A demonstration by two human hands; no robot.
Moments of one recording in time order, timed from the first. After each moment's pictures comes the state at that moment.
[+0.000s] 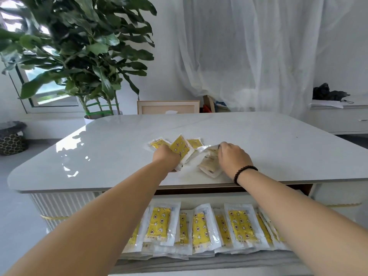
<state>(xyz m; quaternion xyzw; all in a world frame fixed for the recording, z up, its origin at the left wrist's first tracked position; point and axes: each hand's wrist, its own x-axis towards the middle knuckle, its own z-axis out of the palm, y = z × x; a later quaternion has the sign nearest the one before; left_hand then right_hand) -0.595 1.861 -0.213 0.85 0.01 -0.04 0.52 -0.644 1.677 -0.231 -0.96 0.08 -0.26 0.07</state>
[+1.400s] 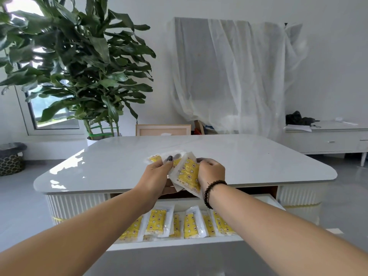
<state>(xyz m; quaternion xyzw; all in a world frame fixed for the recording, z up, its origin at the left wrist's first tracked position) -0.771 1.913 -0.172 0.63 -0.15 -0.11 0.75 -0.770 1.775 -0.180 -0.63 0.23 -0.27 0.69</state>
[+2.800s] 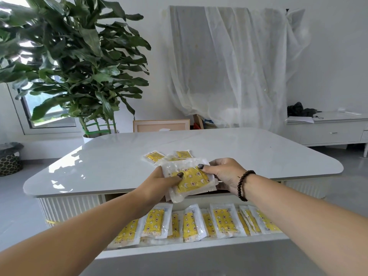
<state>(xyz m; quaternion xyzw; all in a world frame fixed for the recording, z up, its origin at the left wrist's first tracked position) -0.750 1.908 -0.193 0.74 -0.16 -0.16 0.63 -0.771 1.709 -0.184 -0.74 0.12 -0.06 0.66</state>
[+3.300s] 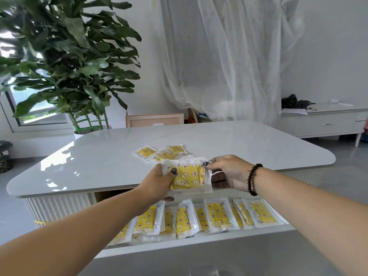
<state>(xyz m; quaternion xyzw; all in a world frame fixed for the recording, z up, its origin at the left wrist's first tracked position) -0.739 1.881 -0.207 0.81 -0.13 -0.11 0.56 -0.781 1.678 -0.186 -0.73 0.10 0.01 0.68</state>
